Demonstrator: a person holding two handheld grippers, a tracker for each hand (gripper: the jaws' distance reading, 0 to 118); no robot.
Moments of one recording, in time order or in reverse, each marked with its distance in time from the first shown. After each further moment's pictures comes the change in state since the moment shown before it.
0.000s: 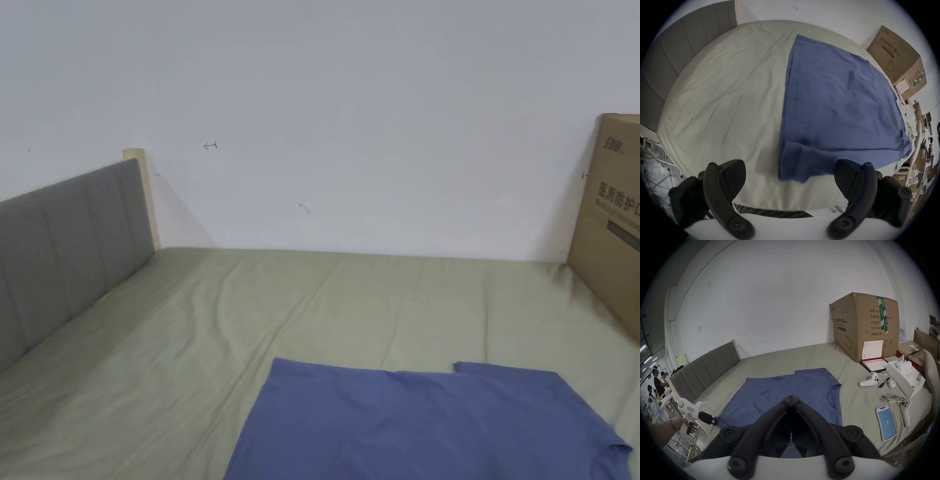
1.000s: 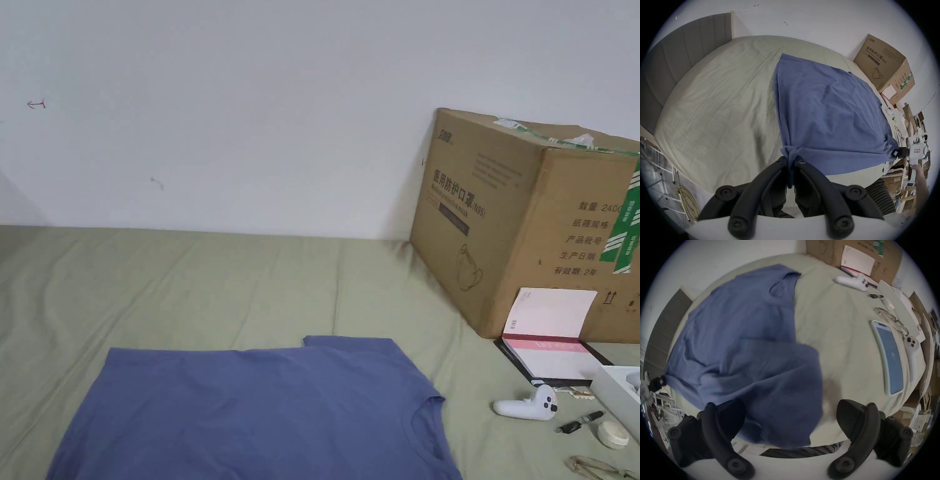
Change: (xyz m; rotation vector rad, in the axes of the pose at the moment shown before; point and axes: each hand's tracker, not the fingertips) left arm 0.030 -0.012 0.063 0.154 -0.071 -0.013; right arm 0.123 -0.113 -0.114 -0.861 -0.279 -0.087
